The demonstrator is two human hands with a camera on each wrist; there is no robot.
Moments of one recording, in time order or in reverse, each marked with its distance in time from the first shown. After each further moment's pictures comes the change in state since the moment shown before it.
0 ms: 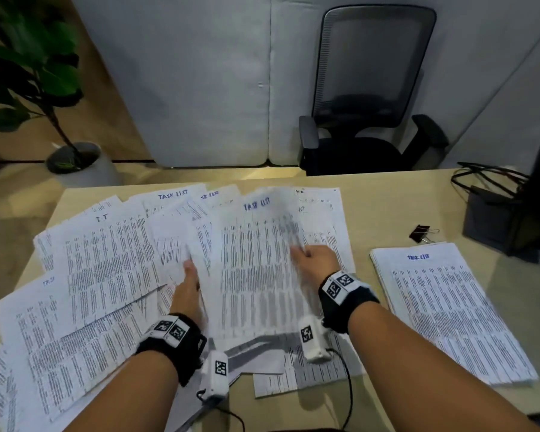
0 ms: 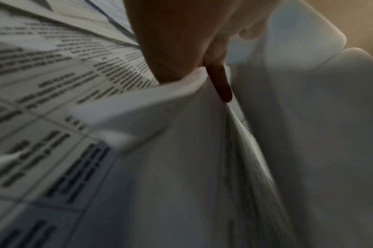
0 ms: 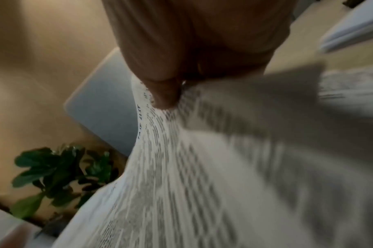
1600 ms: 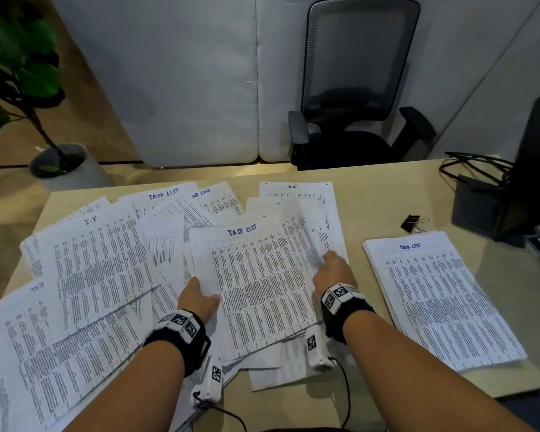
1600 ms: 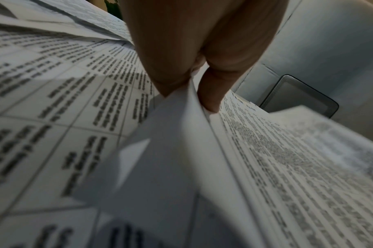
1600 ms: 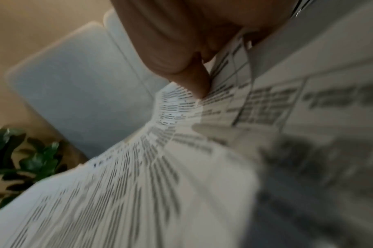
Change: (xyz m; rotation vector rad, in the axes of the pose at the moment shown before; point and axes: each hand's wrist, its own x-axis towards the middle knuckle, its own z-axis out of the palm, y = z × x) left_hand 0.000 -0.003 0.013 0.703 0.075 0.188; right_hand -0.012 0.053 0.007 -0.205 0.170 0.176
